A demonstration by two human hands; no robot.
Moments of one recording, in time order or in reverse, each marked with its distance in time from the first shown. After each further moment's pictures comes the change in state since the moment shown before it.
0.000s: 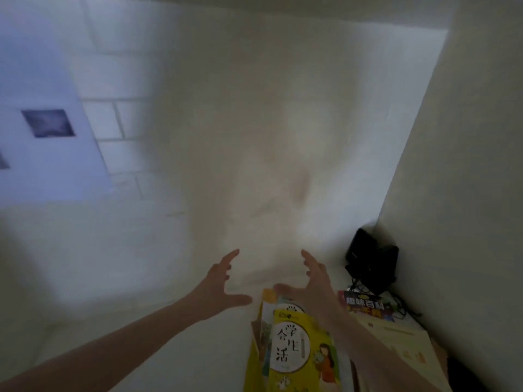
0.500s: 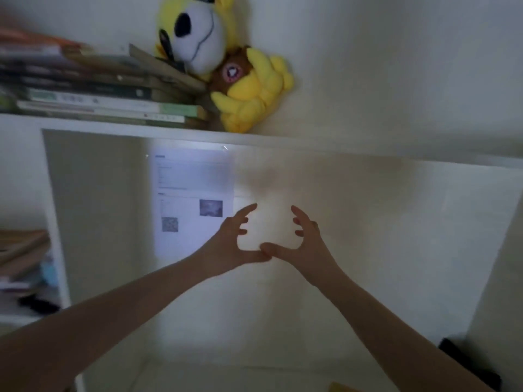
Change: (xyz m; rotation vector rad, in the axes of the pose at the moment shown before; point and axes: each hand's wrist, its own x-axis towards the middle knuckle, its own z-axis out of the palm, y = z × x) left_hand -0.109 0.107 -0.235 0.006 0.483 0.271; right_hand -0.044 -0.300 0.059 0.037 -0.073 -0.607
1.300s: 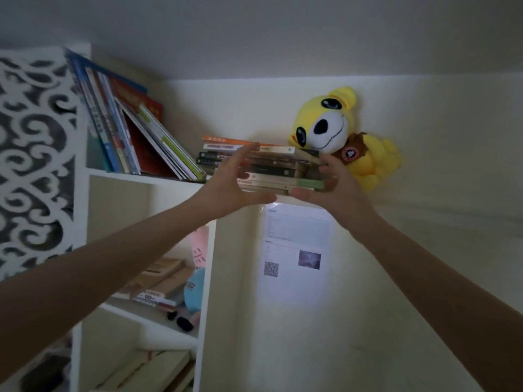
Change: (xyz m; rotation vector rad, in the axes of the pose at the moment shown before) left_hand -0.084 0.099 -0.245 0.272 0.449 0.203; right_hand 0.044 -0.221 0.059 0.250 -0.103 -0.487
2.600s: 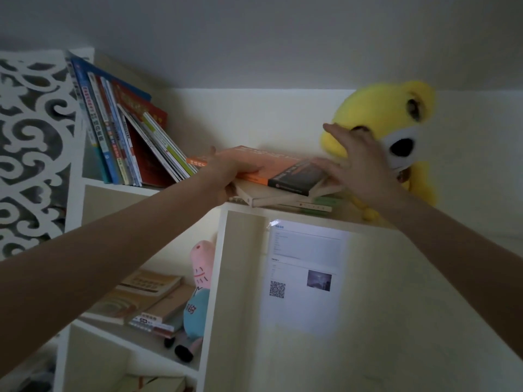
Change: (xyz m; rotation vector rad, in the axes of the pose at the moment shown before) left_hand 0.061 -0.013 -0.030 -0.729 0.215 -0.479; right_hand 0.067 -0.030 -0.008 -0.703 0.079 -0.220
